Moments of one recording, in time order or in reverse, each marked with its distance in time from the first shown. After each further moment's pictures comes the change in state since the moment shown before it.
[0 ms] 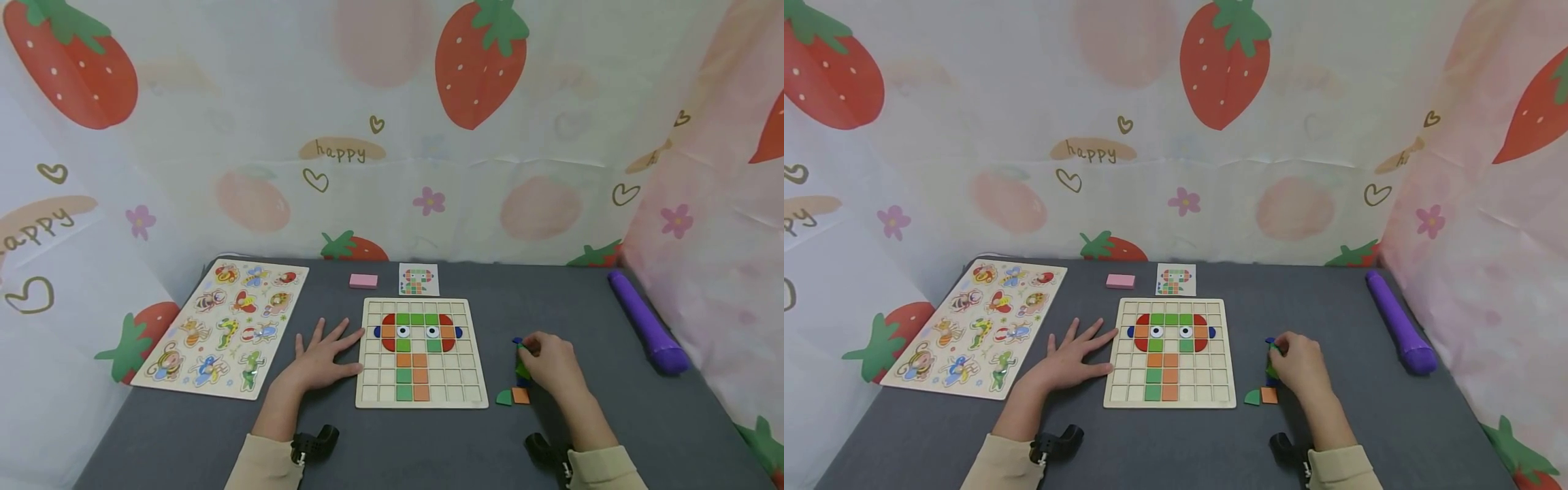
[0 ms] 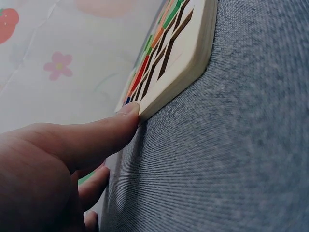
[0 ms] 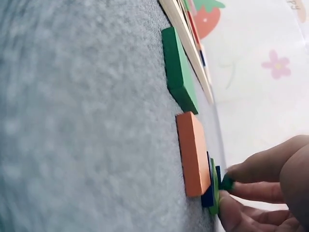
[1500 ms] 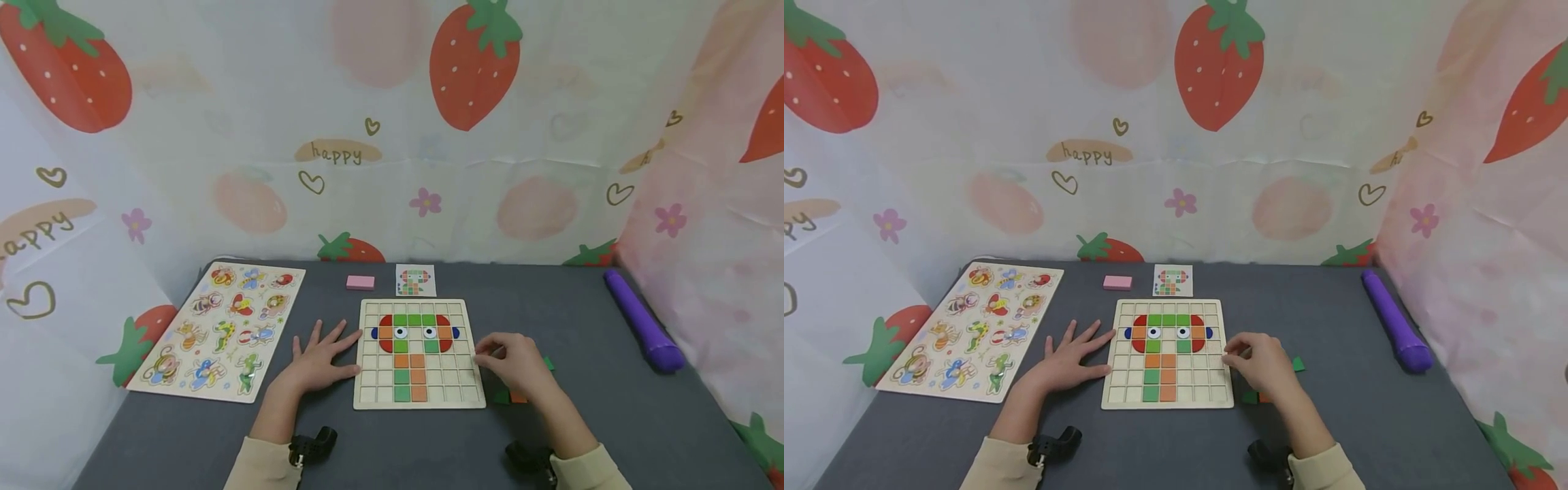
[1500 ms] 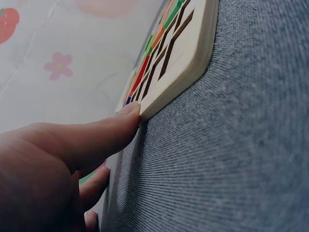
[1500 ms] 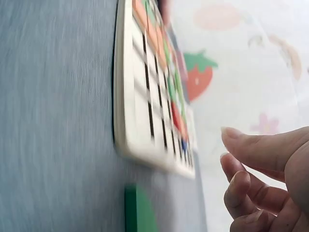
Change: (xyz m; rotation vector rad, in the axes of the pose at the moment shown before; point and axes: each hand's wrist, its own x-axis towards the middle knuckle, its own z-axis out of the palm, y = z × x) left_hand 0.002 -0.002 0.001 0.010 -0.006 0.001; right_hand -0.013 -0.054 0.011 0.178 -0.095 -0.113
